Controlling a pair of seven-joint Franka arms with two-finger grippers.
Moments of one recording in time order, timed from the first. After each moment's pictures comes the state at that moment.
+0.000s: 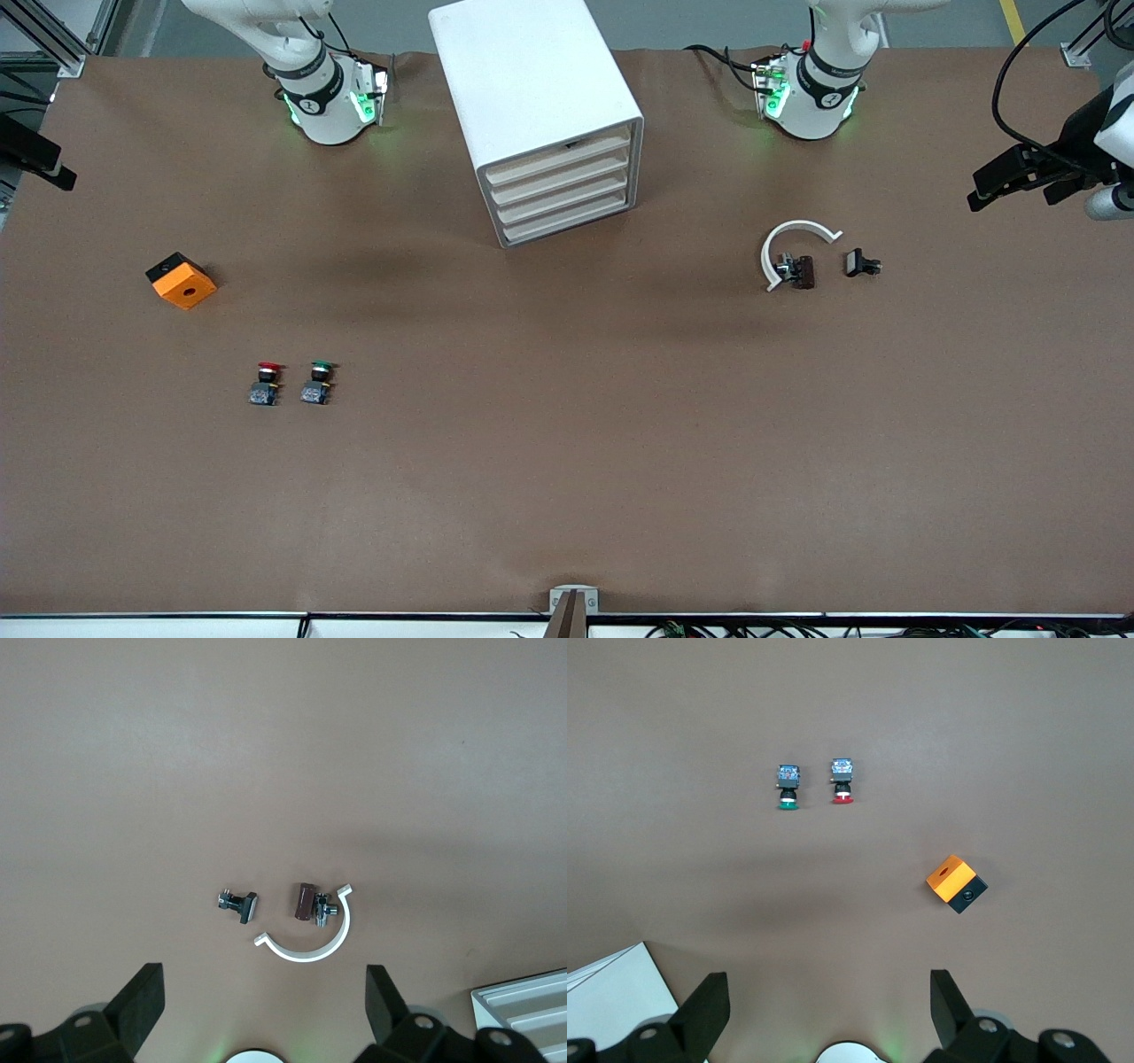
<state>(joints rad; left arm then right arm) -0.02 -0.12 0.01 -1.70 -0.02 1.54 -0.10 -0.04 -0.06 -0.07 -1.47 0.01 1.37 -0.03</state>
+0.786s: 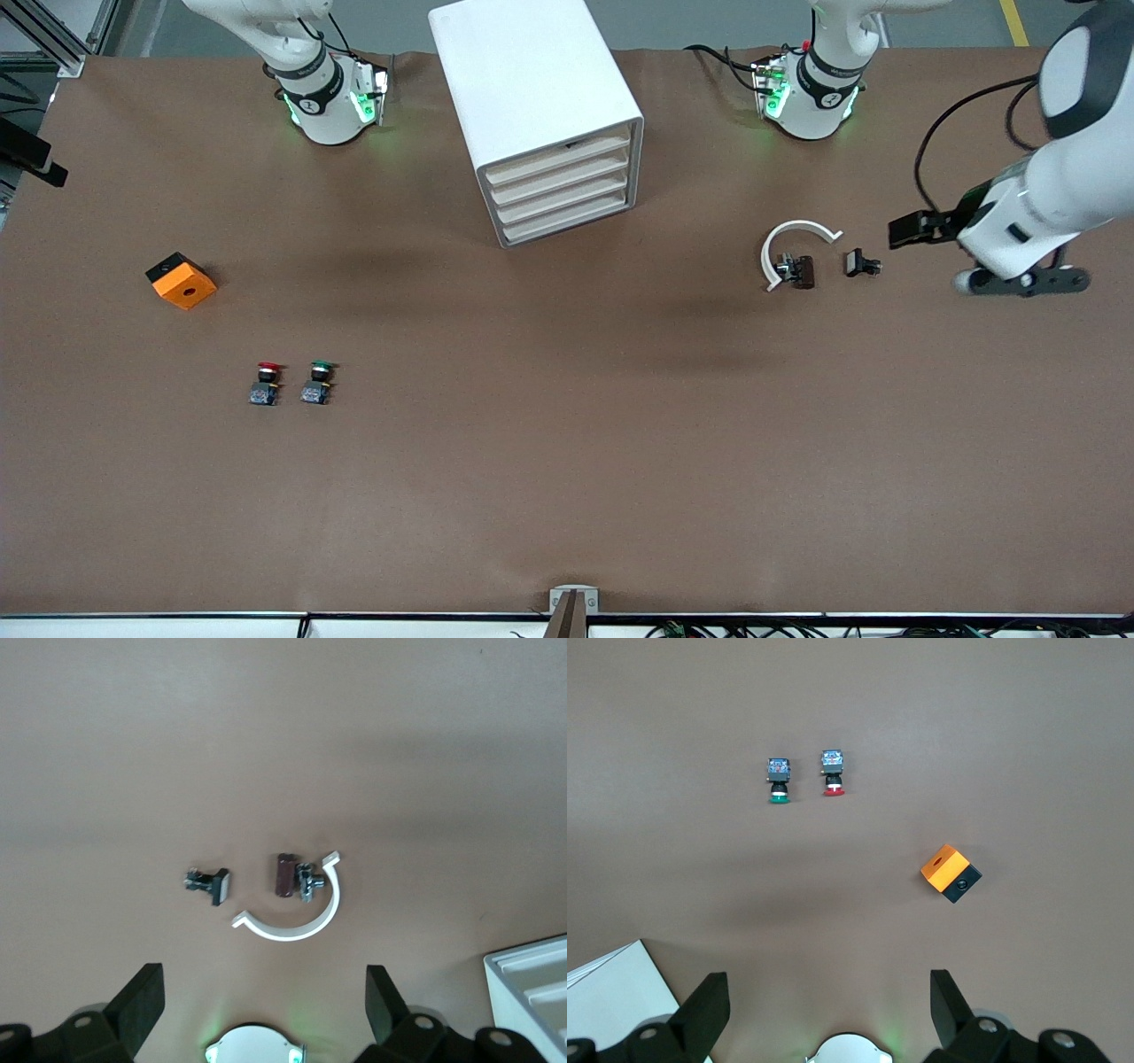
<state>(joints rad) -0.04 0.10 -0.09 -1.70 -0.03 1.55 -0.14 -0.07 -0.06 -0.07 -1.47 0.01 1.35 -0.03</state>
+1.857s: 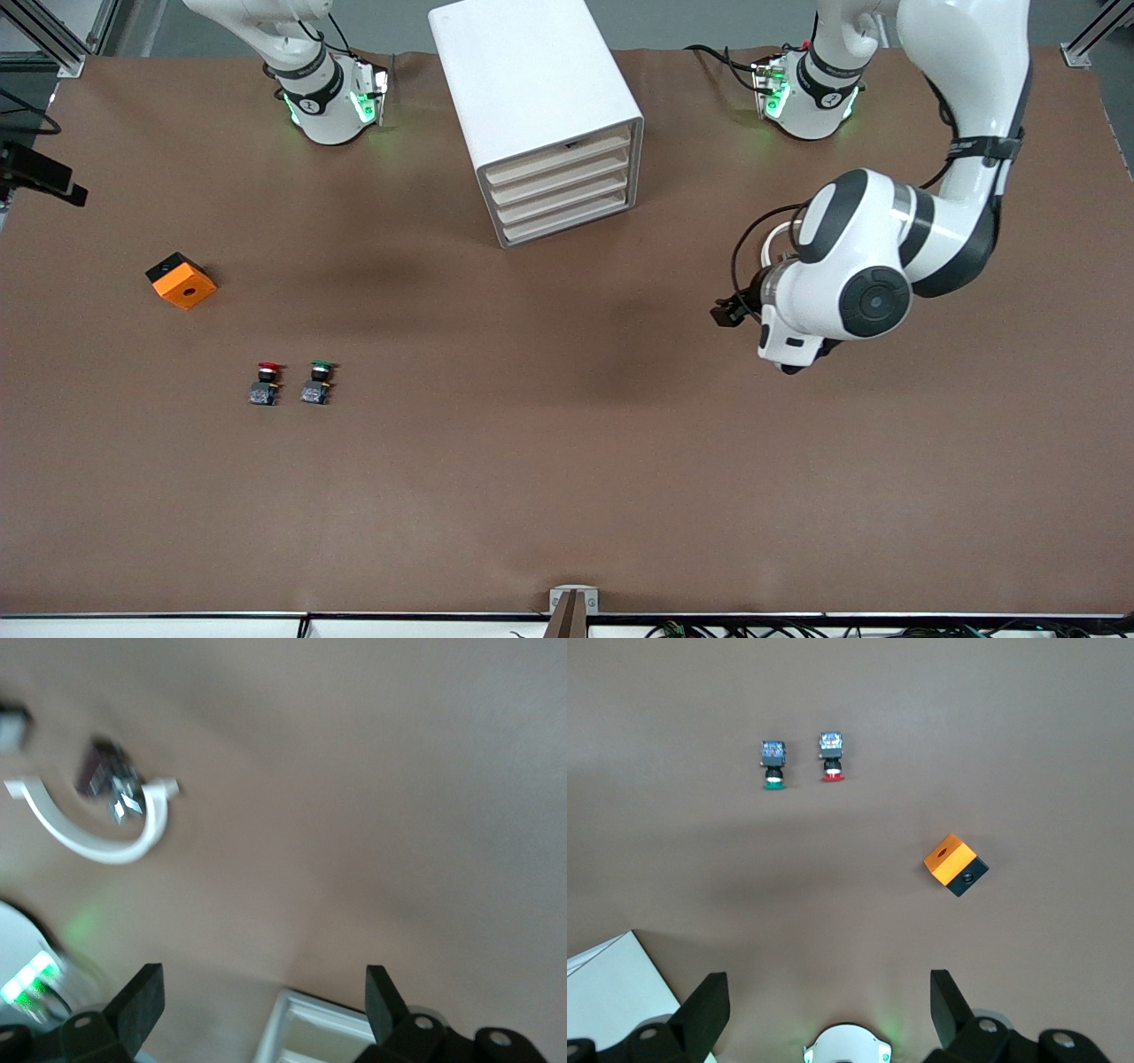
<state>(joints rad) -0.23 0.44 -0.18 -1.58 -0.21 1.64 -1.04 -0.07 0.03 -0.07 -1.48 0.01 1.35 -0.04</state>
